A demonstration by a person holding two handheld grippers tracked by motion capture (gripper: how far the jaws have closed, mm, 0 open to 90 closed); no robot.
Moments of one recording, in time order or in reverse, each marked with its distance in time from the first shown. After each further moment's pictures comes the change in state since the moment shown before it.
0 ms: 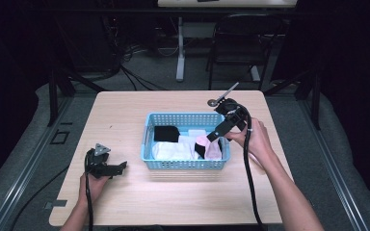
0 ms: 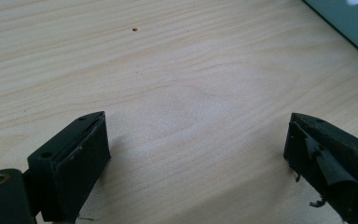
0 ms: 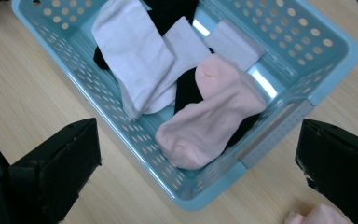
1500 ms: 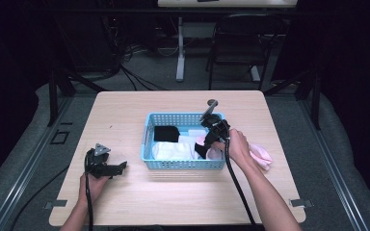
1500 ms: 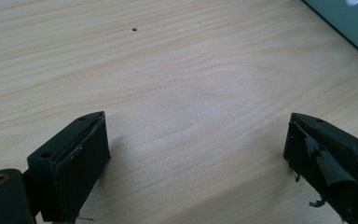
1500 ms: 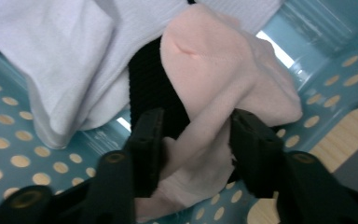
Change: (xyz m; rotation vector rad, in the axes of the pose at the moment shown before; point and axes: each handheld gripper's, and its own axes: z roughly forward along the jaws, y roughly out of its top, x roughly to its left) left arm 0.000 0.000 0.000 0.000 -0.002 0.000; right arm -0.019 0.005 0.108 0.223 -0.080 0.085
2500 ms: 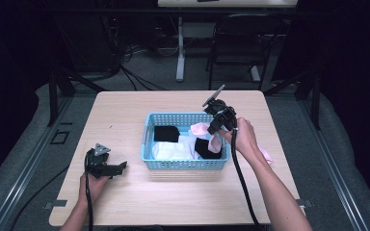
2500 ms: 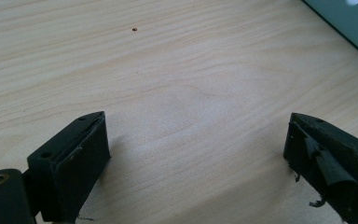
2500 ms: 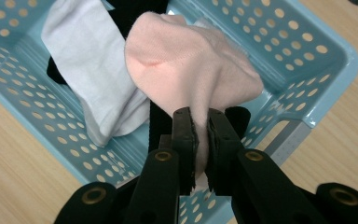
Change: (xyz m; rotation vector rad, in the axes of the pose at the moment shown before) left arm 0.000 0.000 0.000 0.000 0.000 0.000; right arm 0.010 -0.002 -0.074 -0.168 -0.026 -0.032
